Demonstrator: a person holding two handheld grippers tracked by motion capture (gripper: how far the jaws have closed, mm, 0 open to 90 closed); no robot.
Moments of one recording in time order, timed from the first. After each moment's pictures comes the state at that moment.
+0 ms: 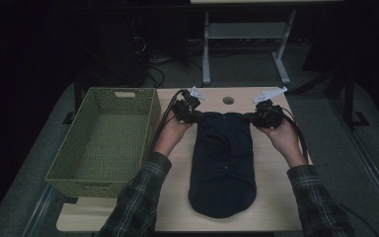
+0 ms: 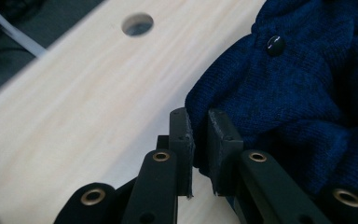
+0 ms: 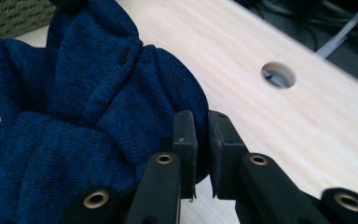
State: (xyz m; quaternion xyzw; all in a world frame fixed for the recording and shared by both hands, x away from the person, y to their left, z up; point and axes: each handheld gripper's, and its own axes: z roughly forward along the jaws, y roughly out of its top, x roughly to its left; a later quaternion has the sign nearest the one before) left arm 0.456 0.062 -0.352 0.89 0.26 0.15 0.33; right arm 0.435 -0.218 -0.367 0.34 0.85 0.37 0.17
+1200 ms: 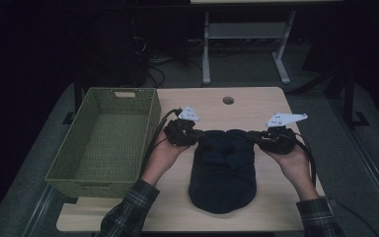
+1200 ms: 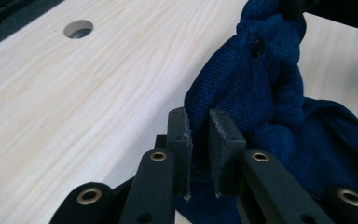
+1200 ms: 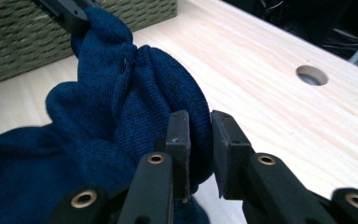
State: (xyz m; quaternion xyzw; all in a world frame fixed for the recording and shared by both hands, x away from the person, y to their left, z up) left arm 0.375 0.083 -0.355 0.88 0.23 0.10 0.39; right arm 0.350 -0.229 -0.372 0.32 0.83 0.43 0.16
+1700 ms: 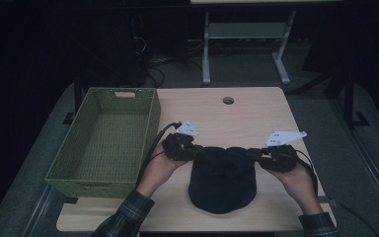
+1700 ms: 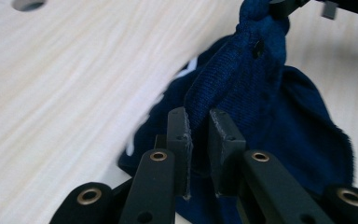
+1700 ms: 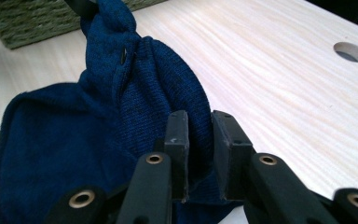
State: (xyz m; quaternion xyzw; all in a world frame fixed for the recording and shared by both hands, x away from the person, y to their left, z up) left arm 0.345 0.088 -0.370 0.90 0.21 0.06 0.38; right arm 0.311 -0.226 -0.389 0.30 0.85 0.41 0.14
